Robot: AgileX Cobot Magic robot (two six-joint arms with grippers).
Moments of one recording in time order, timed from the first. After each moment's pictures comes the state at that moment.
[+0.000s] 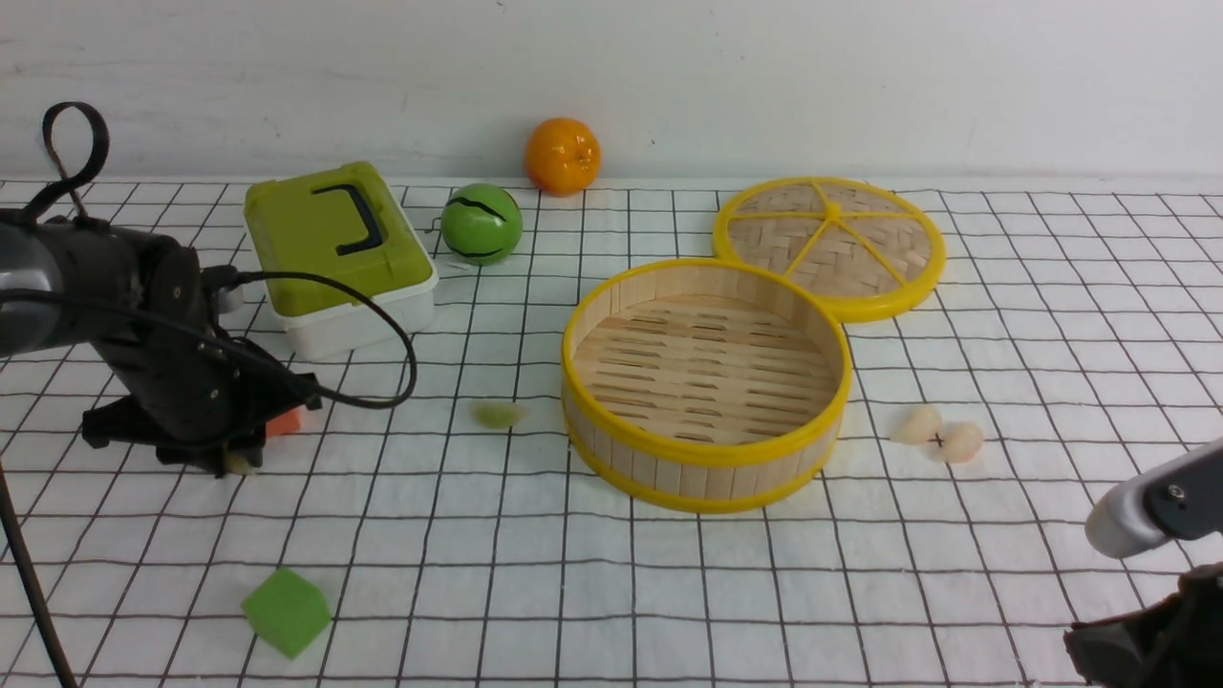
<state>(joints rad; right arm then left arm) 0.29 0.96 -0.50 0.22 0.51 -0.21 -0.03 1.98 -1.30 0.15 0.58 -0.42</state>
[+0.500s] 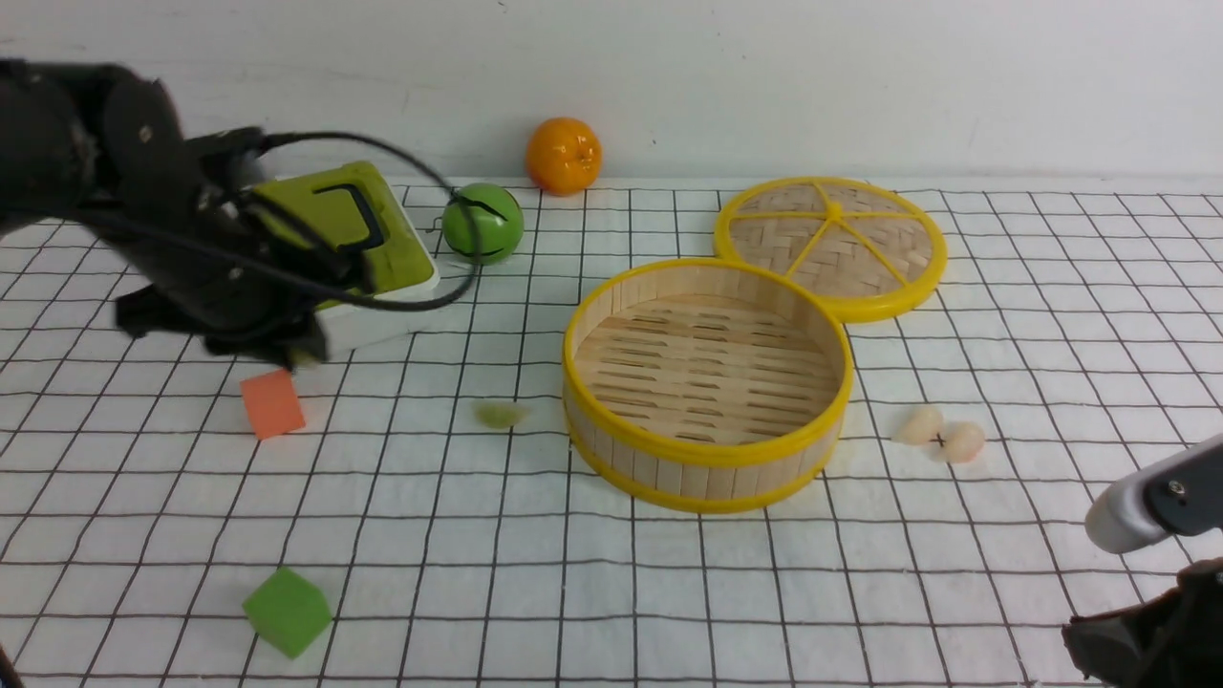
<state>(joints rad) 0.29 0.96 -0.50 0.23 0.49 -0.22 -0.21 1.78 -1.47 -0.13 0.80 -0.23</state>
